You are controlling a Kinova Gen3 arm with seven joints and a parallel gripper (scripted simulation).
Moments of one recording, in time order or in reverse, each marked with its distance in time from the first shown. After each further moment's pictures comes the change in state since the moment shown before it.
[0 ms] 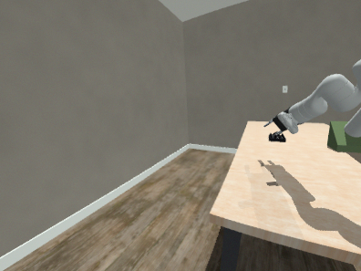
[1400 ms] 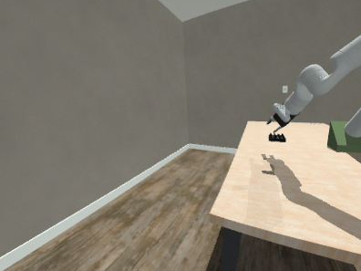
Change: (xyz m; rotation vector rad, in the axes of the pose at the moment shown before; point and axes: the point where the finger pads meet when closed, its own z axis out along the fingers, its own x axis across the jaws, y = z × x) arm -0.003 0.055 0.055 -0.007 -0.207 0.184
